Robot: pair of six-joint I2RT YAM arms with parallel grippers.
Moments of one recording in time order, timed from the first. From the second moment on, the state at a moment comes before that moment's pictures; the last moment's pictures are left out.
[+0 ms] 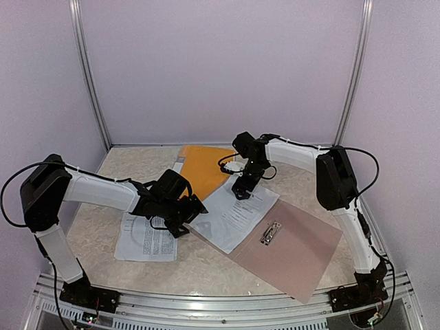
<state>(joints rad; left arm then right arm) -0.79 1.75 0.94 -0.12 0.07 -1.37 0.64 2.46 2.15 -0.92 0.01 -0.43</state>
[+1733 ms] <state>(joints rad) -0.79 1.72 0.94 -0.19 0.03 -1.32 0.64 2.24 1.95 -0.81 0.10 -0.32</state>
